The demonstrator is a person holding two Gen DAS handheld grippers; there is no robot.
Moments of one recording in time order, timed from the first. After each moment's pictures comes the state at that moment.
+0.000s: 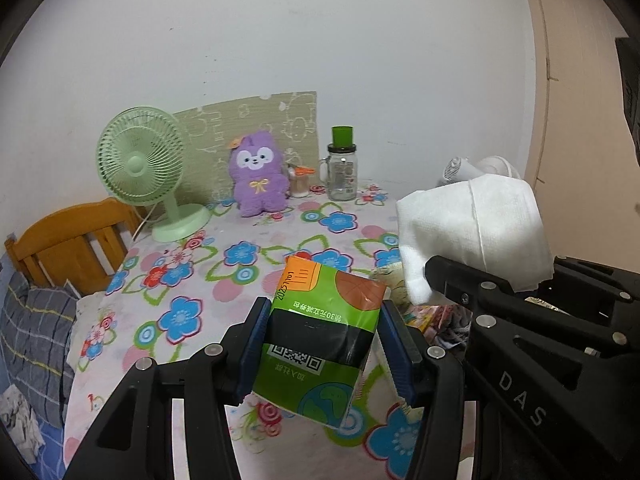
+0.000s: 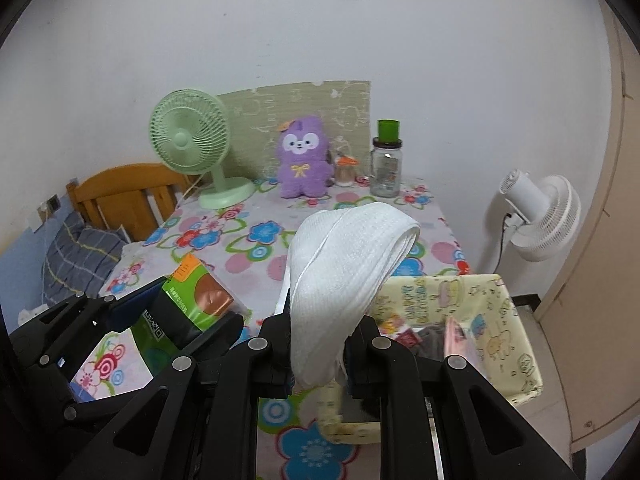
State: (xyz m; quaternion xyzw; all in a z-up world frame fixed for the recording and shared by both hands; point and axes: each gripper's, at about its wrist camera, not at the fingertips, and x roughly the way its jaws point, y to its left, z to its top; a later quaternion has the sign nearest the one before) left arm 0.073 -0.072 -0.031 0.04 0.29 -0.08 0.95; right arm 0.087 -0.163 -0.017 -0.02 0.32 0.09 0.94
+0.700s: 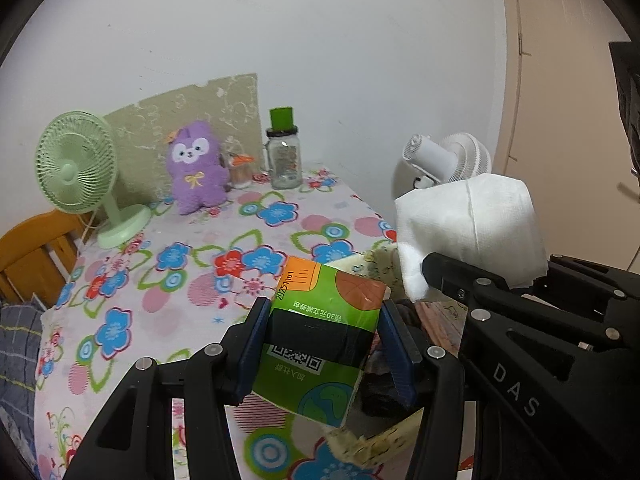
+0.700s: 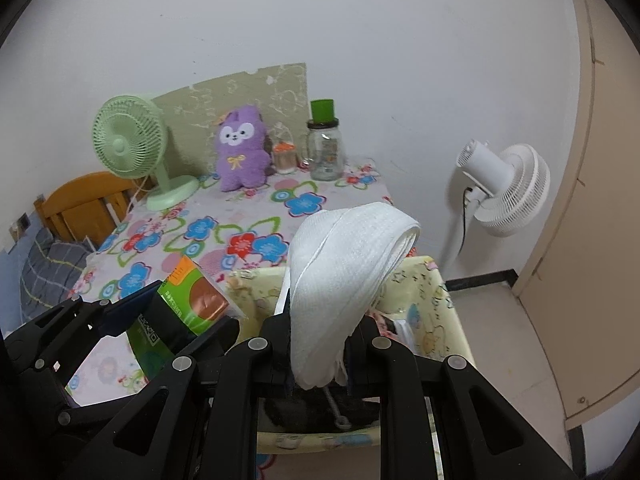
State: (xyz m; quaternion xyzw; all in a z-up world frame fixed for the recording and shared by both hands) left arm 0.110 -0.146 -0.052 0.06 0.32 -0.14 0.93; right arm 0.115 -0.239 -0.041 0.01 0.34 0.04 0.94
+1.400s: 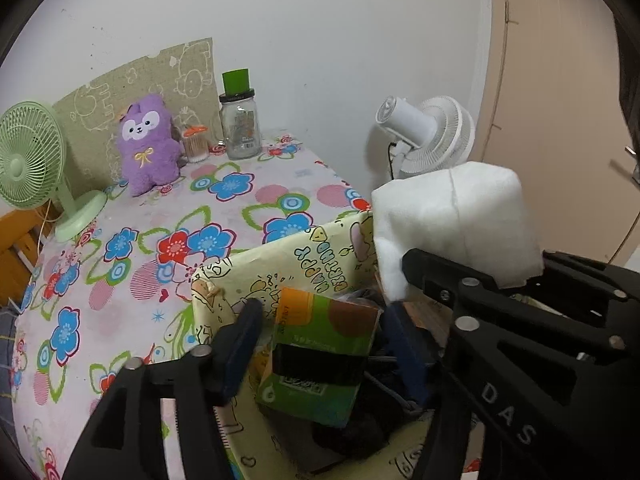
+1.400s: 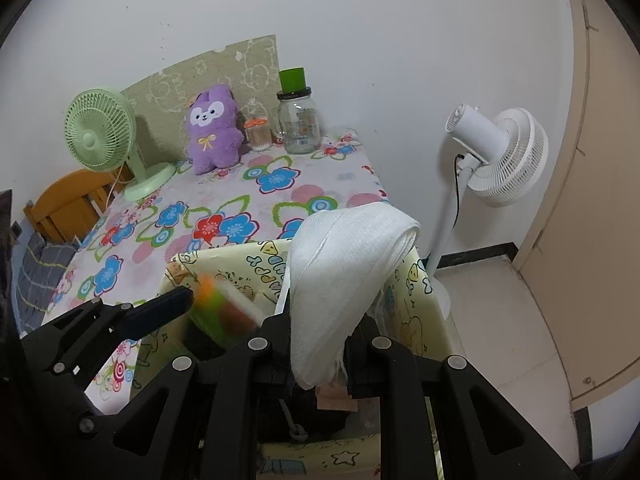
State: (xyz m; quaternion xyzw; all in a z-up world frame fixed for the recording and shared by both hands) left arm 0.144 -0.187 -0.085 0.07 0.37 -0.17 0.91; right arm 0.141 -0.271 -0.073 0.03 0.38 0.03 0.93
